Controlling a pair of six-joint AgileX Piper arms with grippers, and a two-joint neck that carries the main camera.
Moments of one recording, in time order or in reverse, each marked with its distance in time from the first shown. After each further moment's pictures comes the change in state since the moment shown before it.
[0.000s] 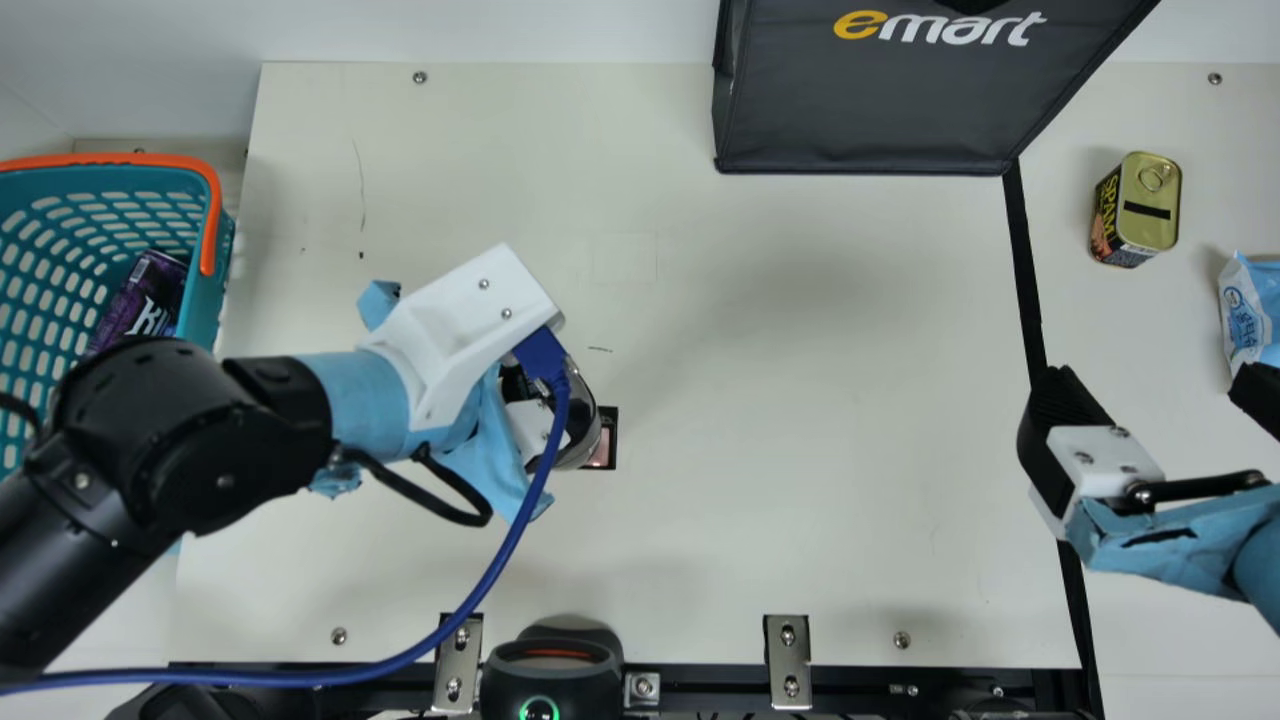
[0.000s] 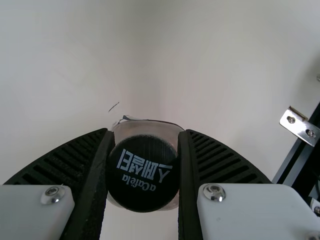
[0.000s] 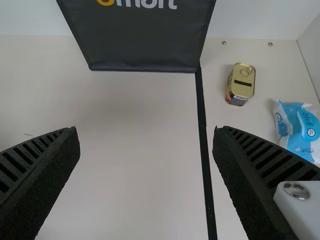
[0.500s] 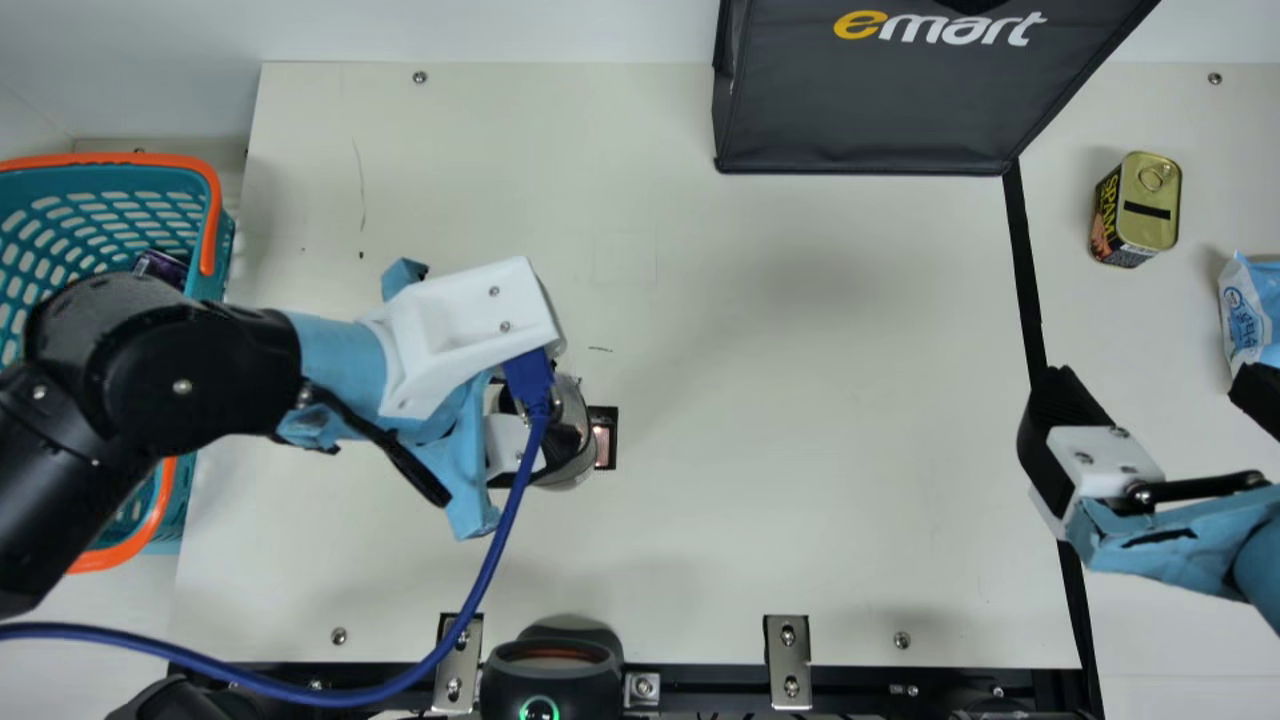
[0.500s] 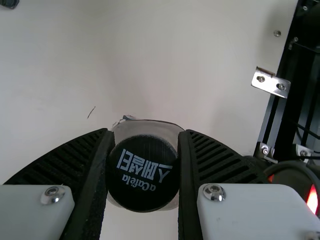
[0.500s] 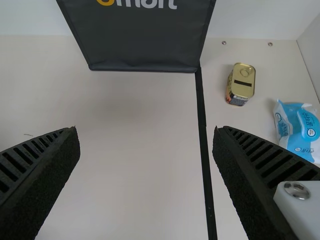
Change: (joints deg) left arm 7.2 2.8 -4.0 -11.3 10.4 23.2; right arm 0.0 0.0 0.0 0.0 0.0 0.0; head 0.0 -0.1
